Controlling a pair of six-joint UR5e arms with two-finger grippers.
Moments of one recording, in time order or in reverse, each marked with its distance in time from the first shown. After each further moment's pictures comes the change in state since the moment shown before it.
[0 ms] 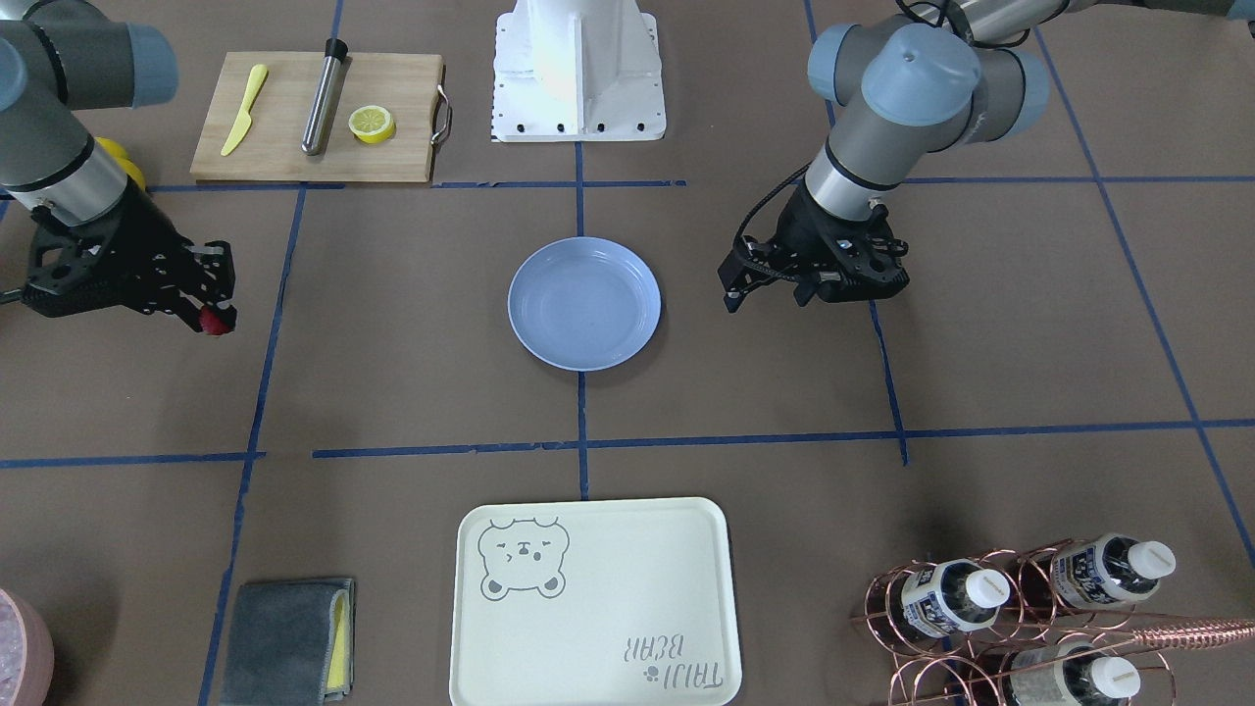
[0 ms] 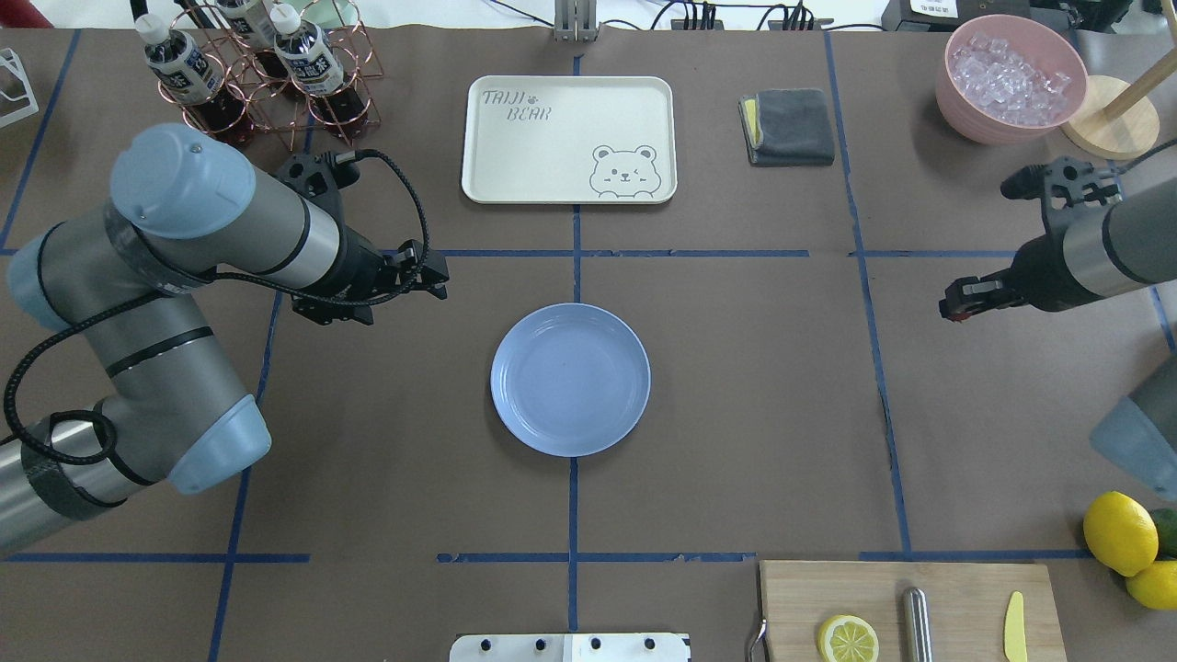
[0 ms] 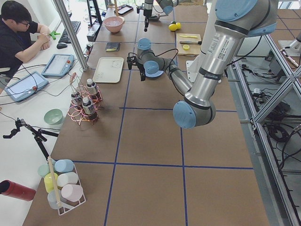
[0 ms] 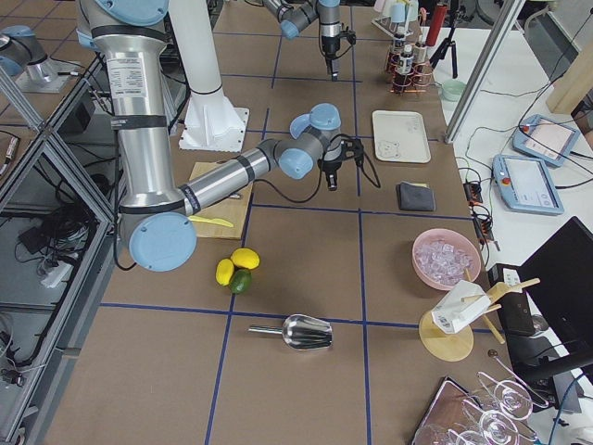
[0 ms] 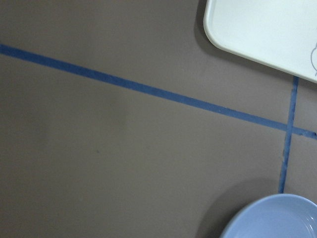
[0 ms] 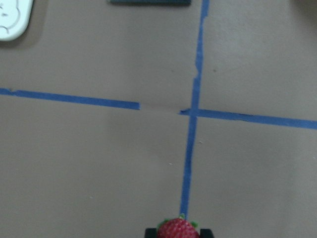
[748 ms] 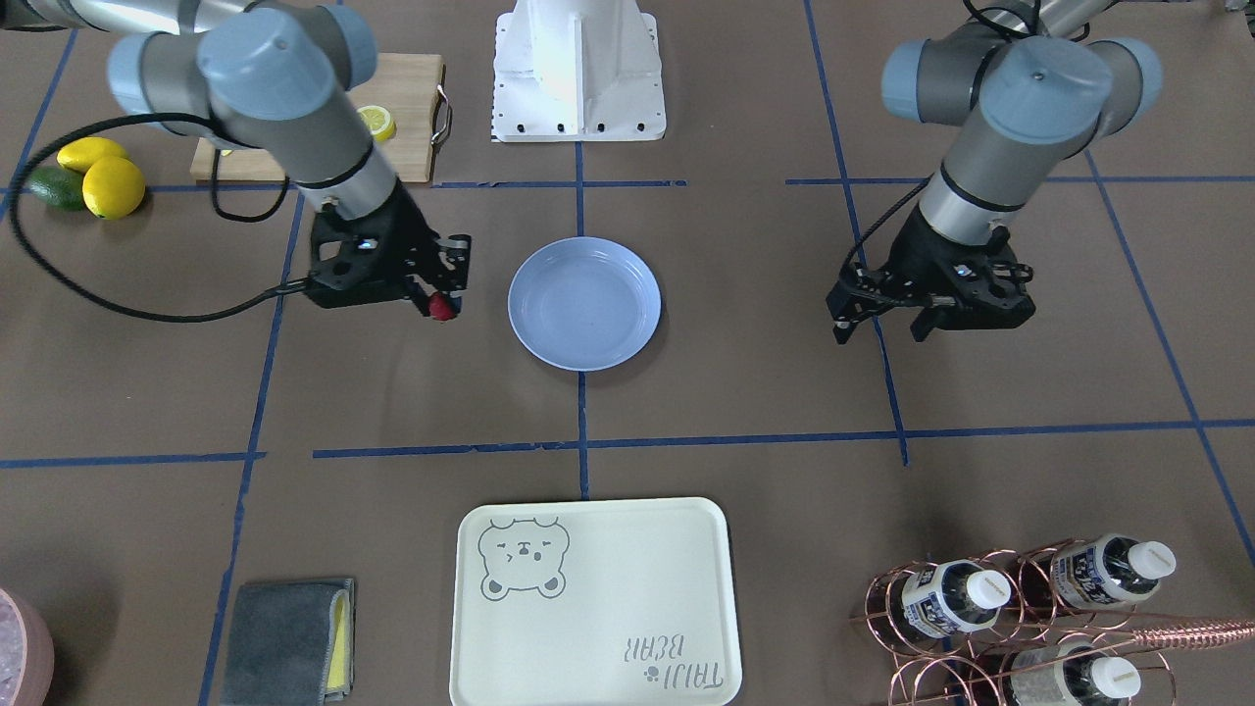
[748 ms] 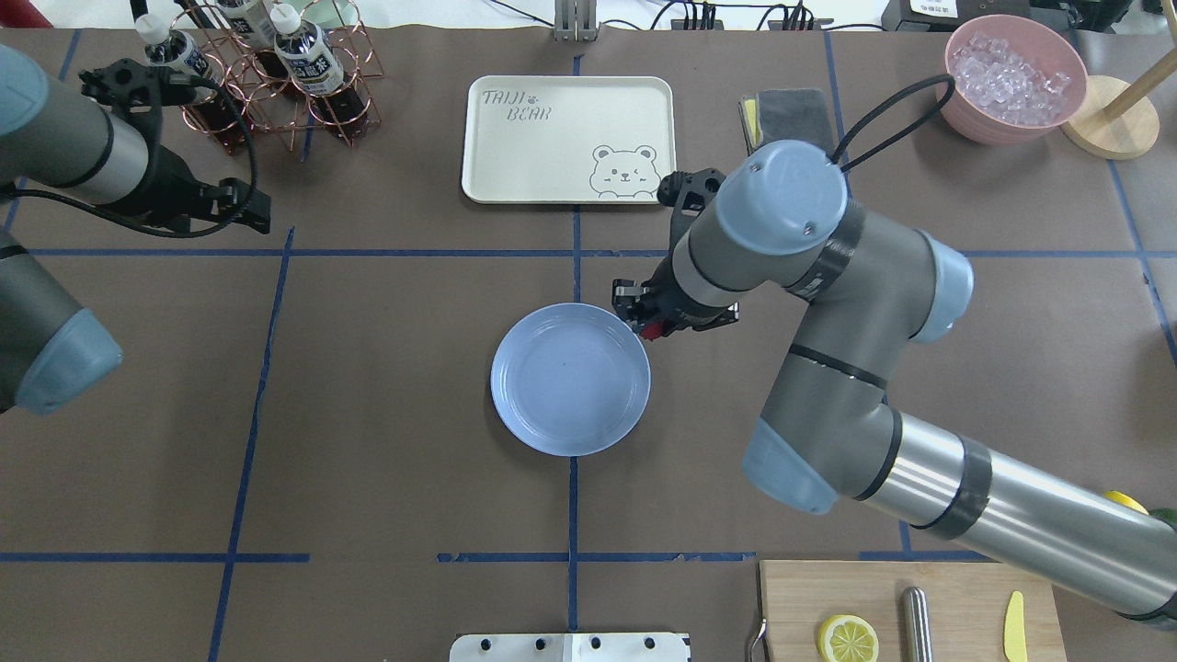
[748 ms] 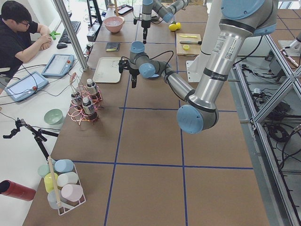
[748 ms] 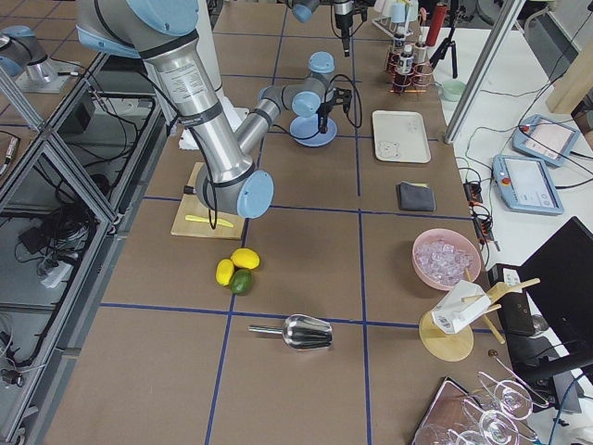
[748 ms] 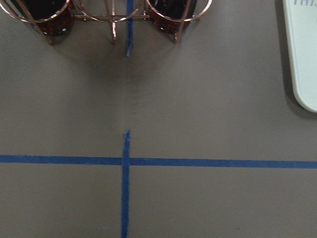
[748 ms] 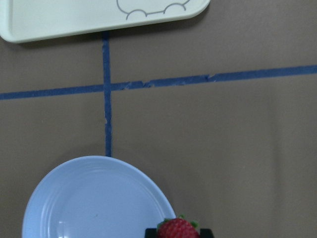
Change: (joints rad) left arm -0.197 0.175 -0.037 0.036 0.000 0.407; right arm -0.321 0.413 -0.209 -0.099 -0.171 0.405
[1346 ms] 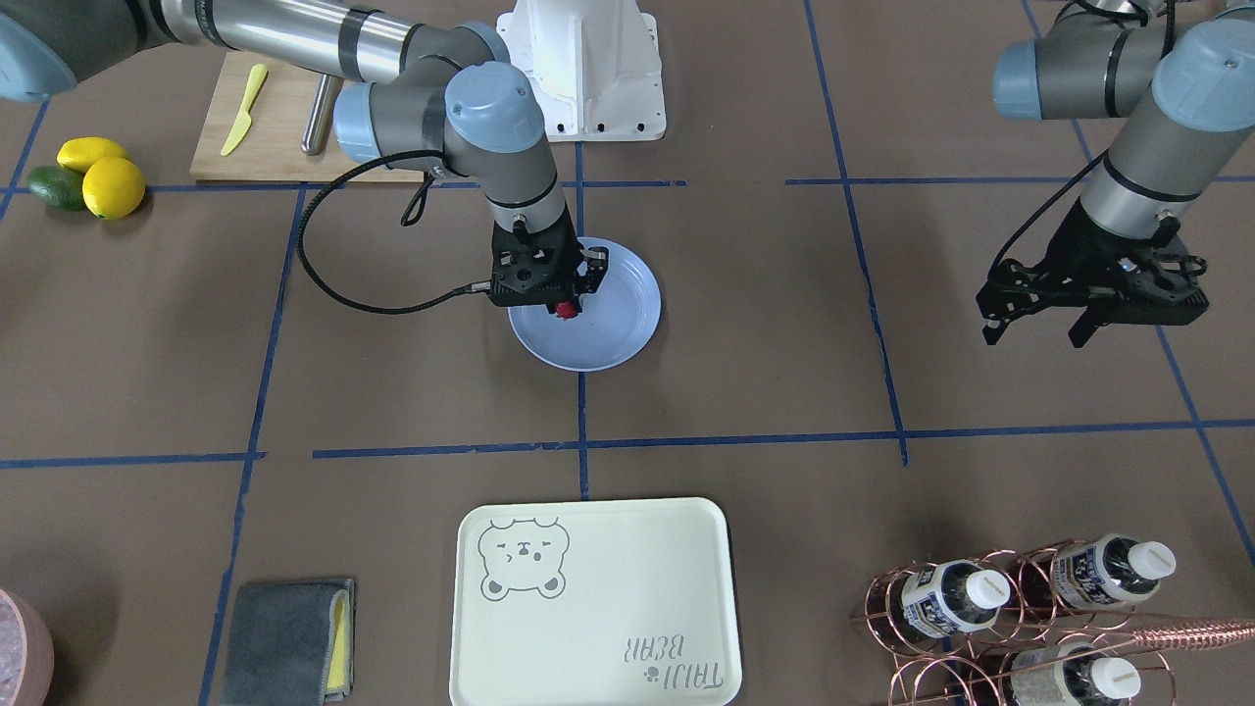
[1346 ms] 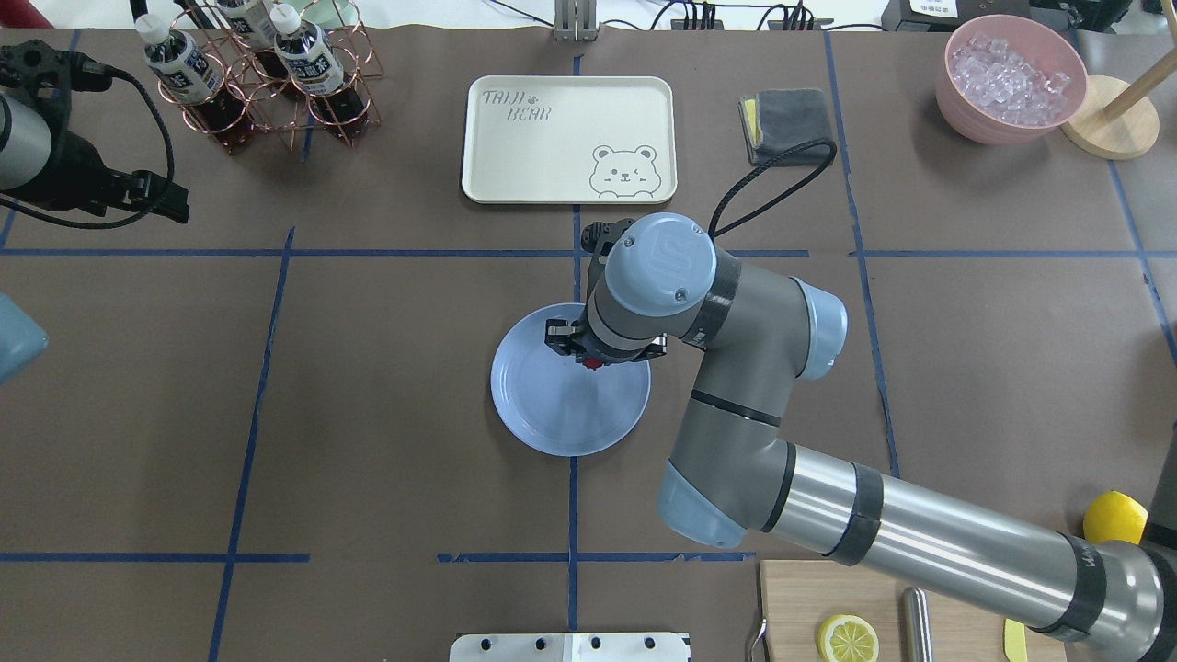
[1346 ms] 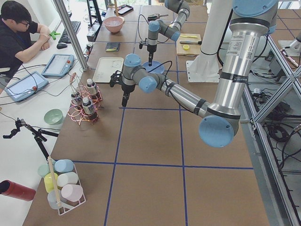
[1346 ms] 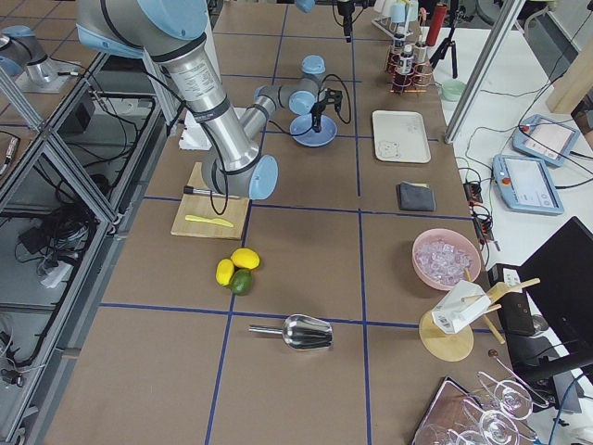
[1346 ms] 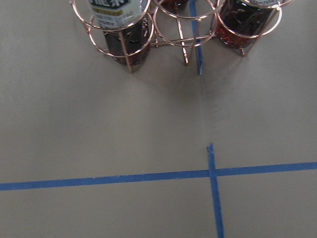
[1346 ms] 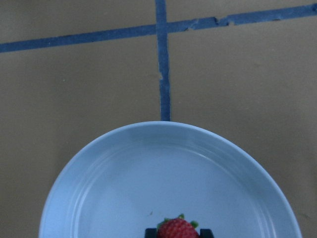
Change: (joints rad) left arm -0.089 0.079 -0.008 -0.001 0.000 0.187; right arm -0.091 0.128 -0.179 0.054 -0.093 0.039
